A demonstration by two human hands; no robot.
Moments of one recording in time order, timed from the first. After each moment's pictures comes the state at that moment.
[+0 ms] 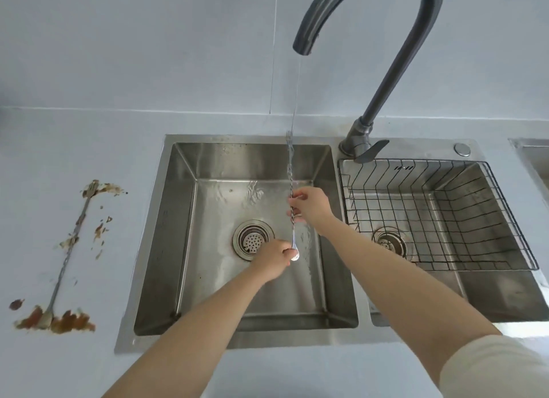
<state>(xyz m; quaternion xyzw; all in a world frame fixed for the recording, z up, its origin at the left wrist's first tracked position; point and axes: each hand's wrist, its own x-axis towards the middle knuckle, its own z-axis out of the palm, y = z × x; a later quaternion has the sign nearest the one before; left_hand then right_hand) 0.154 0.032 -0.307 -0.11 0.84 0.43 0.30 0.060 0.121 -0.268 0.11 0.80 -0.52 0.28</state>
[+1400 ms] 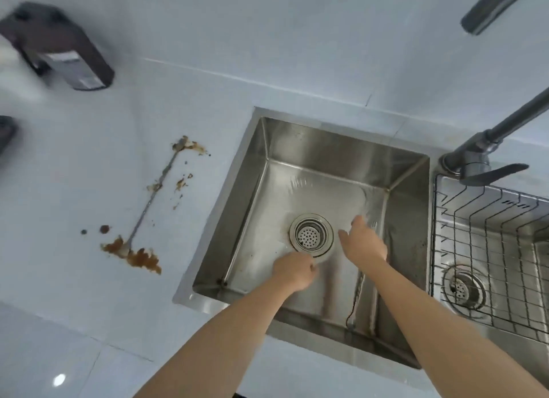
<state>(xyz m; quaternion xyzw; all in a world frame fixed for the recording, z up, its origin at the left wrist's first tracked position) 0.196 -0.017 -0.323 -0.16 0.89 0.28 0.32 0.101 0.089 -0.314 -0.05 0.95 -0.09 0.28</state>
